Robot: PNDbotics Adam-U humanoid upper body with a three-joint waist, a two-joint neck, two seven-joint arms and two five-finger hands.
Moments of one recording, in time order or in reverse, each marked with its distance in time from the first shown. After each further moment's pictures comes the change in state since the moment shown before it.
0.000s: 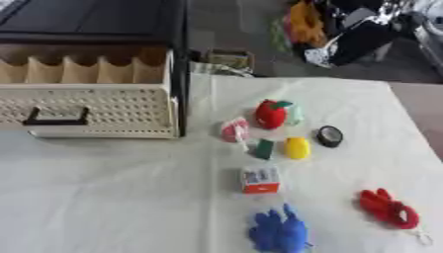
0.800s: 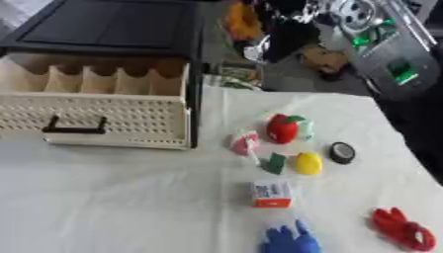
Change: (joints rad) left arm -0.044 -0.017 -0.018 0.000 0.003 -0.005 -0.036; right arm -0.134 0.202 0.004 0.180 0.100 -0.007 -0.030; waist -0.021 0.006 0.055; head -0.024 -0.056
